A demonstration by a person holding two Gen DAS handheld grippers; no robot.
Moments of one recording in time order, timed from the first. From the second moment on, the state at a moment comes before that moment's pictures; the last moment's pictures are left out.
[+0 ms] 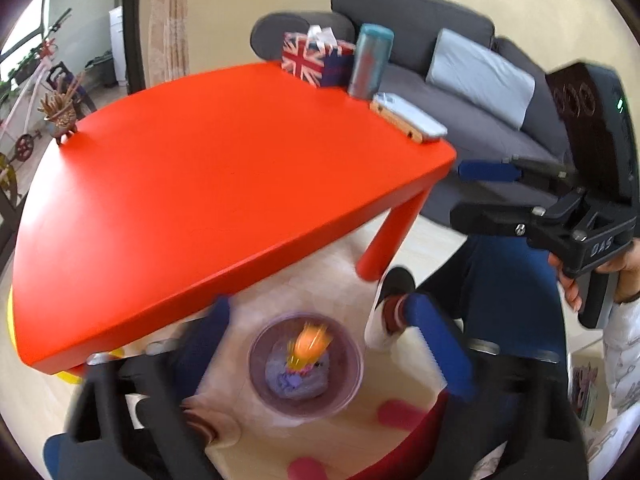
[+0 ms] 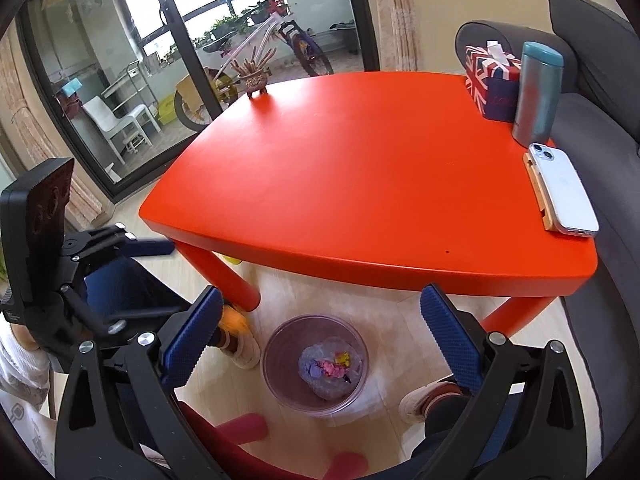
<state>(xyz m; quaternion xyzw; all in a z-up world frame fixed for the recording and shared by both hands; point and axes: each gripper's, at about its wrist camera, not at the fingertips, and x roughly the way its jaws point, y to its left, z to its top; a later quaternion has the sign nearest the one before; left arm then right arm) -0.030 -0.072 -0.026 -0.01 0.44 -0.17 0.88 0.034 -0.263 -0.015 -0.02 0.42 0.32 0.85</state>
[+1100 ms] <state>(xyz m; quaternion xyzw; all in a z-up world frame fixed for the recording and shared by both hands) 0.000 -0.006 0.012 -0.04 0.39 -0.08 0.92 0.079 -0.235 0.021 -0.04 0.38 0.32 0.87</state>
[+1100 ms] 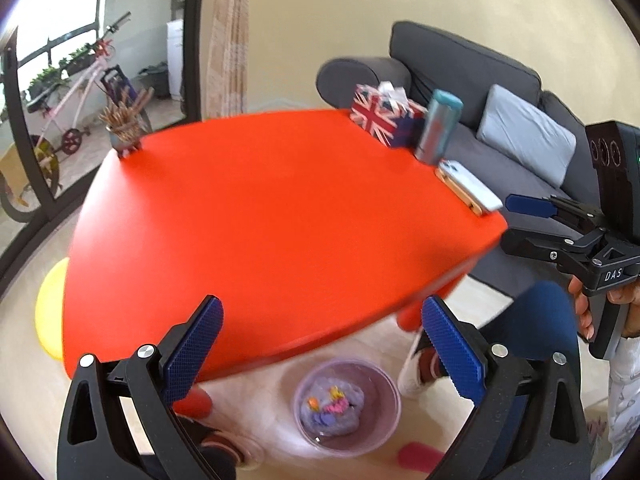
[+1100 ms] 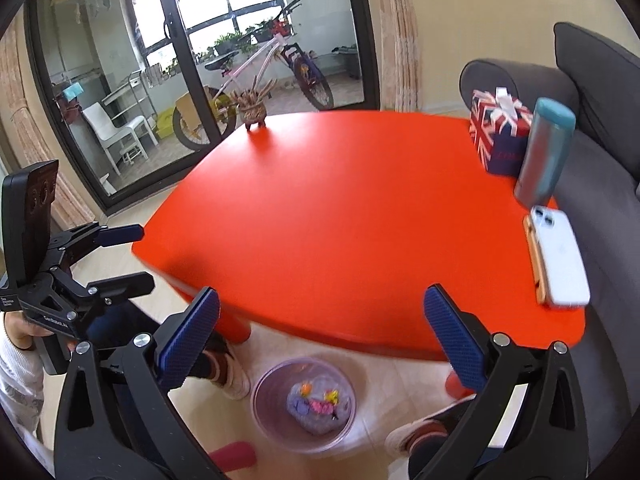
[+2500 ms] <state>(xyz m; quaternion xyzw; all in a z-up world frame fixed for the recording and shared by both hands) 0.050 0.038 0.036 -0.06 0.35 -0.03 0.93 0.136 -0.214 0.052 -0.05 0.34 0.30 0.89</state>
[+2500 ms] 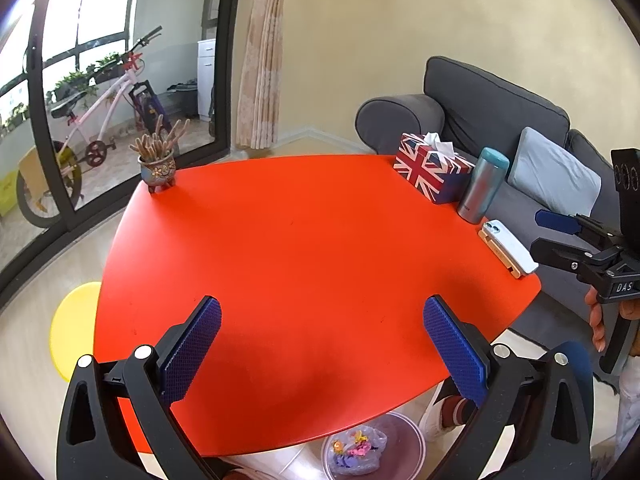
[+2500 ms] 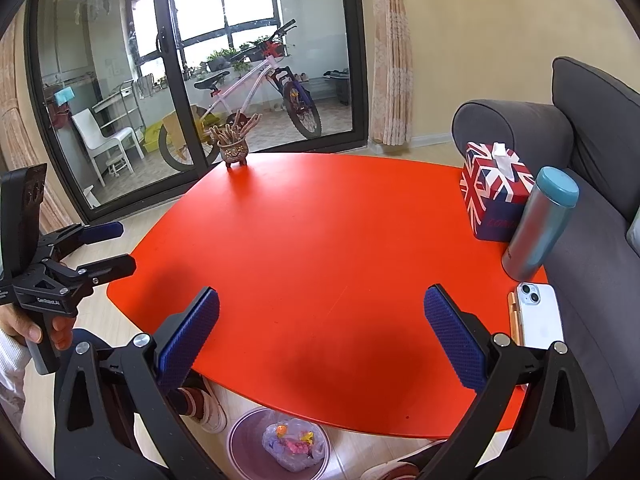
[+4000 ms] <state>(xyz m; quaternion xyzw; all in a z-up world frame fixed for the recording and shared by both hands) 0.051 0.034 0.036 -0.06 0.35 -0.05 0.93 0.136 -0.212 0.044 -0.06 0.34 0.30 0.89</state>
